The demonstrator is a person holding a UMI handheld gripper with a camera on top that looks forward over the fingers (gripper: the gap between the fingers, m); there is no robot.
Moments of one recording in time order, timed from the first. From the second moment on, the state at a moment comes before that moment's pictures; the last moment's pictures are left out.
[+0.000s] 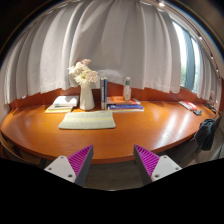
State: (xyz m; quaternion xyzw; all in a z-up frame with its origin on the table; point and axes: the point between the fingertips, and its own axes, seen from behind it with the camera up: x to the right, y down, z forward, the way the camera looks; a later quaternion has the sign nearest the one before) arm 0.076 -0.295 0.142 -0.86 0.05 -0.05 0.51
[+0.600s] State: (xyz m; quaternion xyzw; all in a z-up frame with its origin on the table) arm -0.203 -0.026 0.042 -0.89 -0.05 0.04 0.45
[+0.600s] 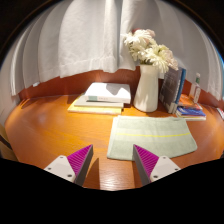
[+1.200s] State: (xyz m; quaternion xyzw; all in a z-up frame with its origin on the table) arm -0.180 0.079 -0.014 -0.91 -0.05 -0.05 0.41
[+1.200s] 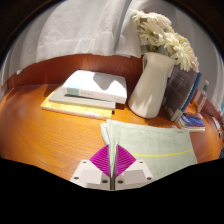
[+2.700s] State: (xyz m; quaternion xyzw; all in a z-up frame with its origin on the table) arm -0.035 -0.155 0.249 -0.84 0.01 0.01 0.54
